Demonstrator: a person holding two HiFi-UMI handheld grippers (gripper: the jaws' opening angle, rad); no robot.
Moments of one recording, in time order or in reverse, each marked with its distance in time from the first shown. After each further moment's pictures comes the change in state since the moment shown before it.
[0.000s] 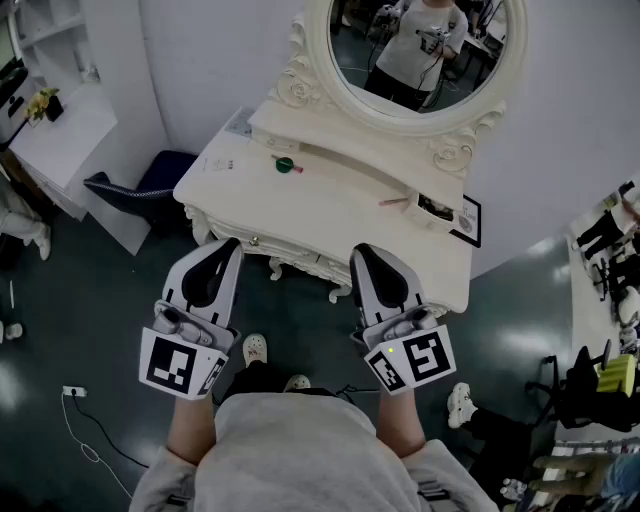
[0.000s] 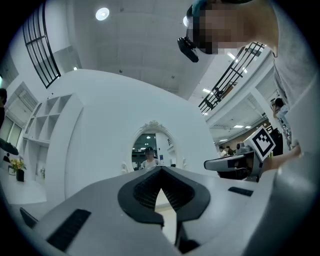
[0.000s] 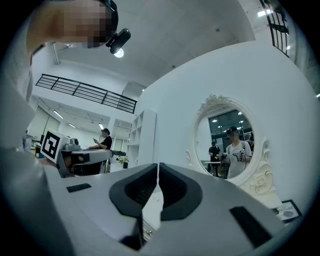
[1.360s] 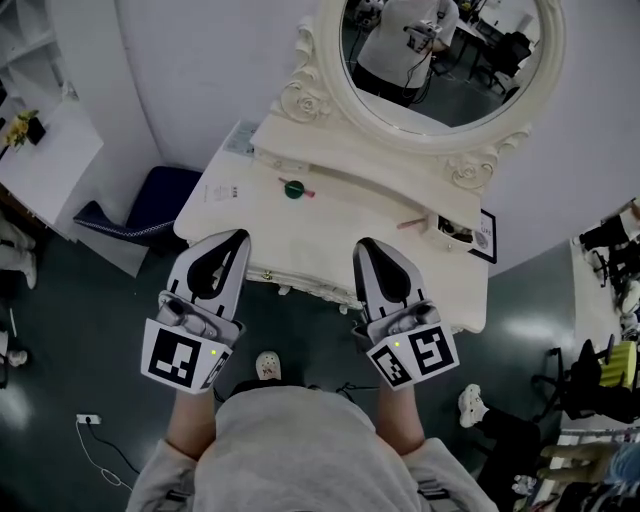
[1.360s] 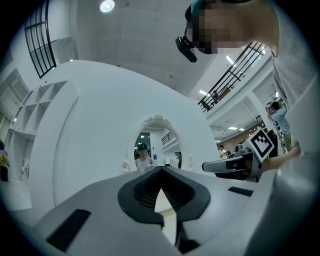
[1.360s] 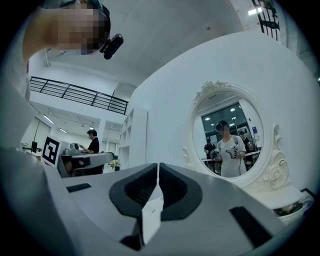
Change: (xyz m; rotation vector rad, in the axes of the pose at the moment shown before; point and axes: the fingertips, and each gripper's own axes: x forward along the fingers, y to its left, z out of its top) left arm 0.082 0.097 -0.057 -0.010 0.016 -0.092; right arm 0.124 -0.032 -0.027 0.079 -0.013 -0.066
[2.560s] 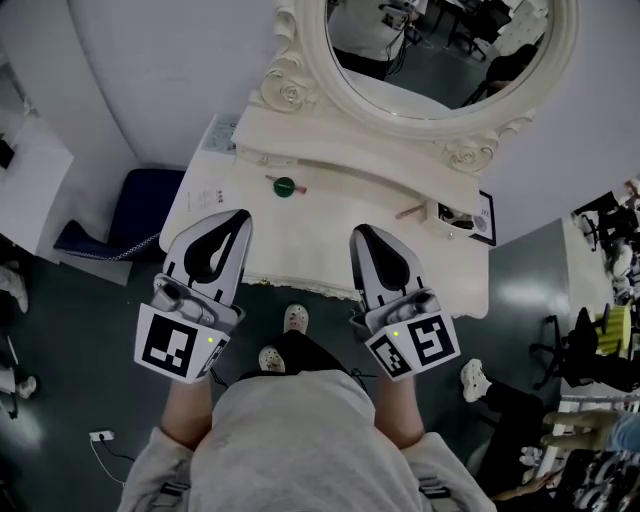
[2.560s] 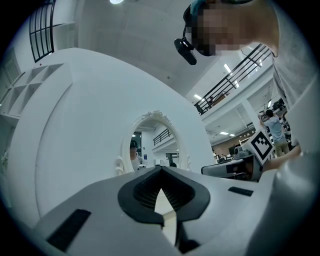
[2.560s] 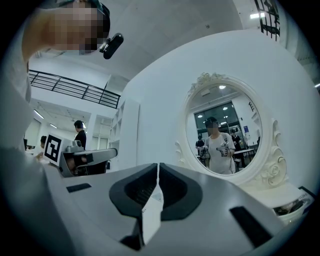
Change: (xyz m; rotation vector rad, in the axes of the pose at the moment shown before) left arm 0.062 0.040 -0.023 -0.042 -0.030 -0.119; right arm 0.050 -0.024 -0.024 -0.001 0.047 -0.095
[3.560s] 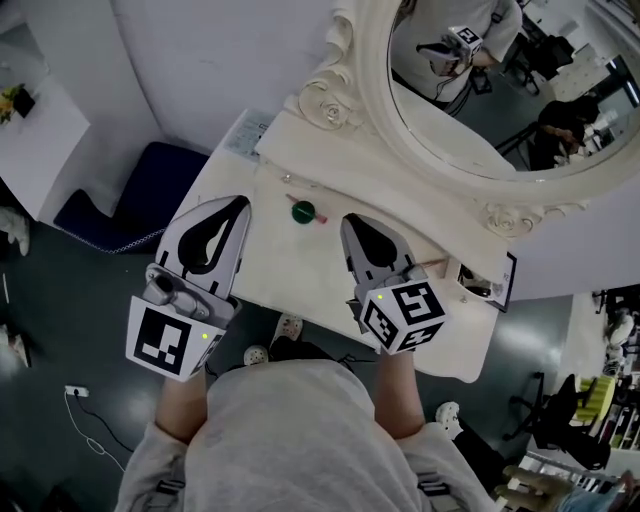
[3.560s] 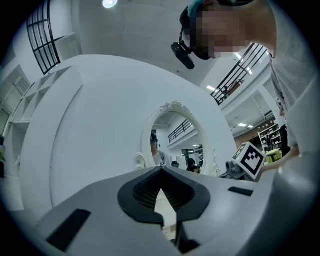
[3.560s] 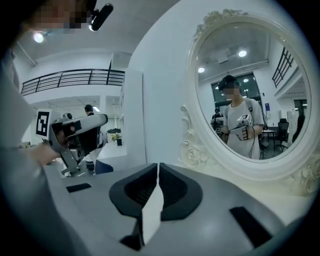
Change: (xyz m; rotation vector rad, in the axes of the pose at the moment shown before) left arm 0.062 0.080 -0.031 0.027 0.054 0.194; right arm 0.145 -0.055 -0.084 0.006 0.346 0.207
